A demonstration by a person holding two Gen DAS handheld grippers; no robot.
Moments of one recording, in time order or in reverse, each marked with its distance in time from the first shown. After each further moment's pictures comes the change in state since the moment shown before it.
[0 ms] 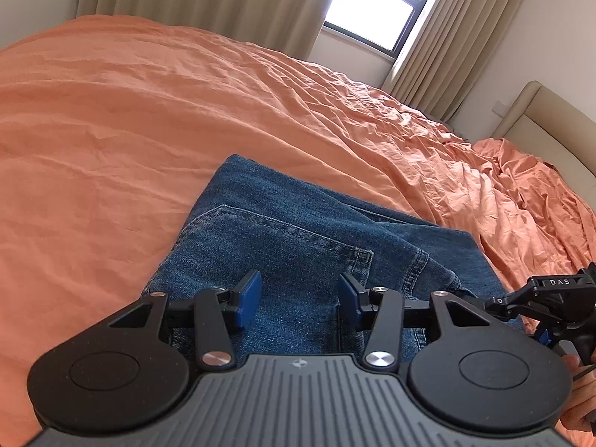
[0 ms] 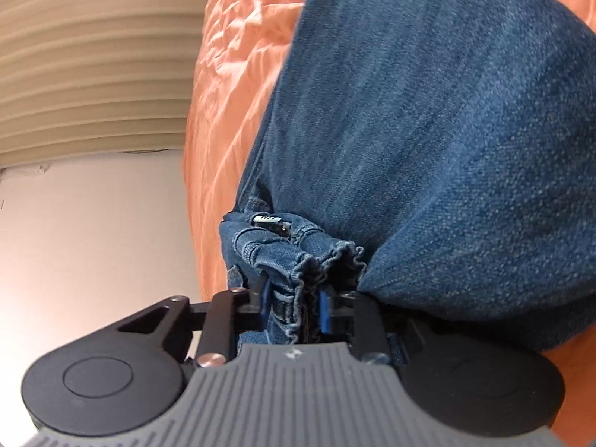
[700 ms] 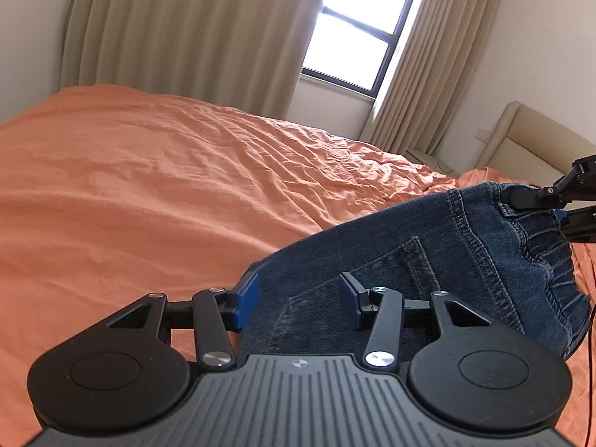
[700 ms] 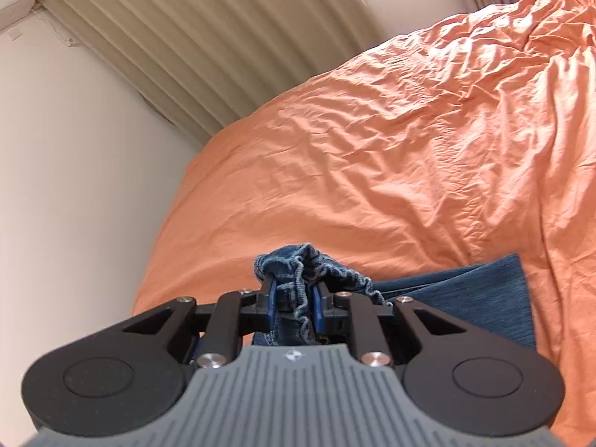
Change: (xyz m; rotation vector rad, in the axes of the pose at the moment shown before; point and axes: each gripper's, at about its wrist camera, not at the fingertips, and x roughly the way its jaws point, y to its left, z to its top) left arm -0.036 -0.028 0.074 0.116 -0.121 -0.013; right arm -0.067 0.235 0.033 -0.570 -0.177 -0.336
